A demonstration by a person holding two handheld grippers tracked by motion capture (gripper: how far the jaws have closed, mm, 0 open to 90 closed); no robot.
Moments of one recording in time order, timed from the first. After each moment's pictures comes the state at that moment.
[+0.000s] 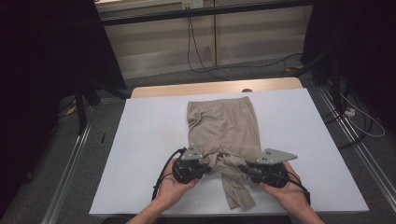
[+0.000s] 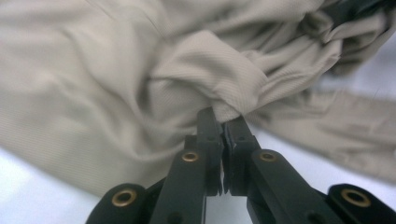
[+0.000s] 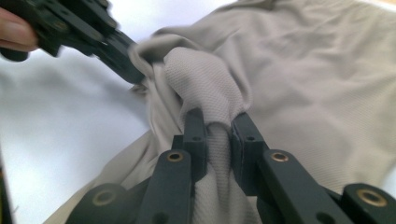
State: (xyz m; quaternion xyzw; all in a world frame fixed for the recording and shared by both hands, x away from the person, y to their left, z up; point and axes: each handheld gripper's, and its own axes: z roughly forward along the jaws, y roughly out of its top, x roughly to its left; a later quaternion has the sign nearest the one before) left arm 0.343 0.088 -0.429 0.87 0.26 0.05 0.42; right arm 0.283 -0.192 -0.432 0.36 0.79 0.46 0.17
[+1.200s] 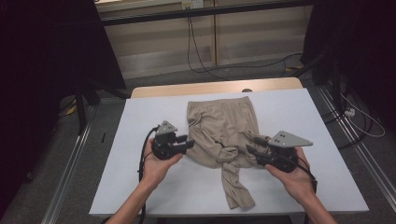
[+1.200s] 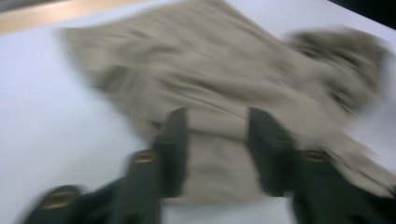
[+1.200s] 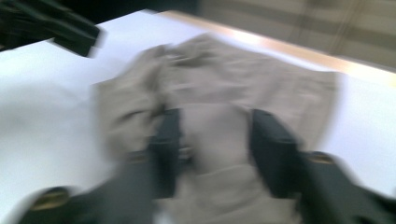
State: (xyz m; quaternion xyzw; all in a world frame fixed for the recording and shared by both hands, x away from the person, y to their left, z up) left arm 0.377 0.123 -0.402 0.83 0.31 0.07 0.45; right arm 0.301 -0.207 -0.398 0.39 0.75 0.48 0.23
